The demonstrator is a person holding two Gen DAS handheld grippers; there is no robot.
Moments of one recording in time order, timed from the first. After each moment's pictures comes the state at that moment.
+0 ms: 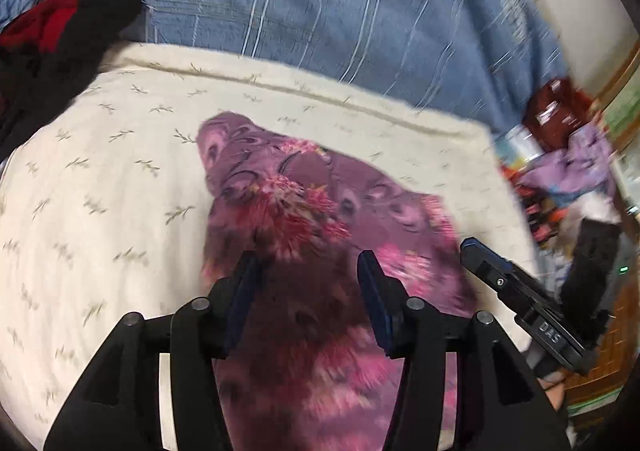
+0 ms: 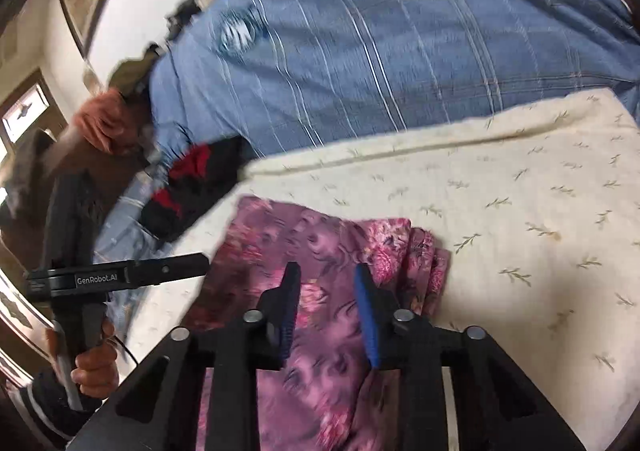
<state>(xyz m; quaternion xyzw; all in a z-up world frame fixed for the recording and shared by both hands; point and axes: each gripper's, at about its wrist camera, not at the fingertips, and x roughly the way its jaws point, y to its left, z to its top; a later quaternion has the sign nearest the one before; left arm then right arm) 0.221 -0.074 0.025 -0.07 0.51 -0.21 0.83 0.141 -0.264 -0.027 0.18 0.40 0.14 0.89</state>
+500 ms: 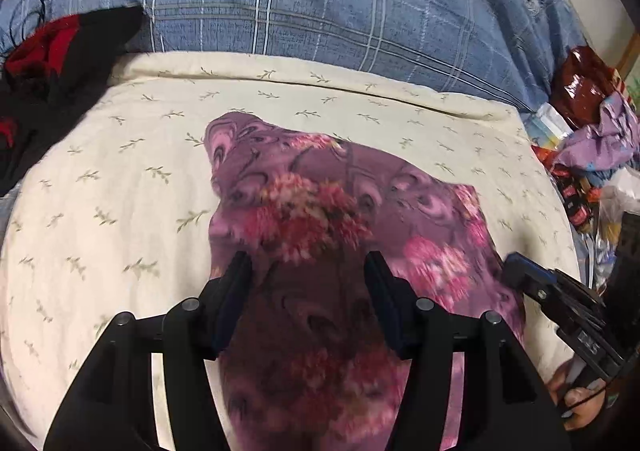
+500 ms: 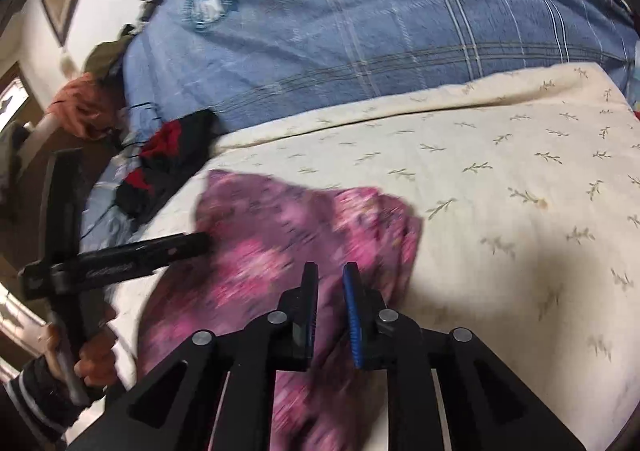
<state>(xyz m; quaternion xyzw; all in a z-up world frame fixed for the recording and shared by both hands) 0.204 -0.083 0.013 -0.02 0.49 -0.18 0.85 0.118 -0.270 -0.032 0.17 0.43 0.13 0.88</state>
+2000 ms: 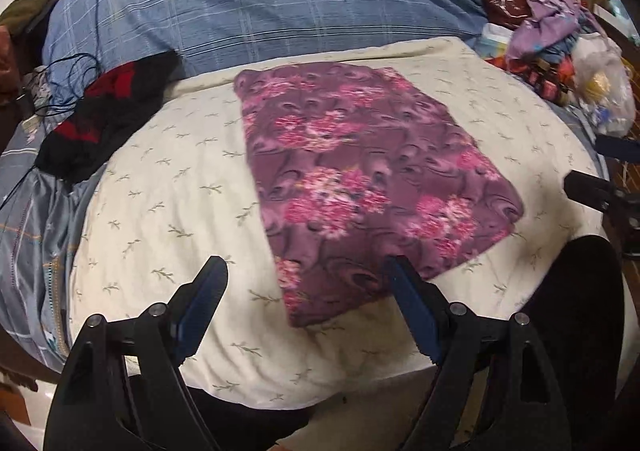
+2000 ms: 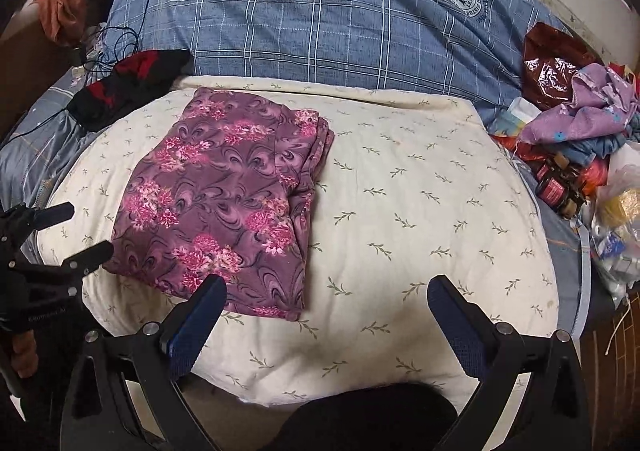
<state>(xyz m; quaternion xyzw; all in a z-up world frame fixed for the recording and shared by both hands) -0.008 -0.063 0.011 0.13 0.40 -0.17 0.89 -0.061 -0.210 0.033 -0.03 0.45 -0.06 0.89</state>
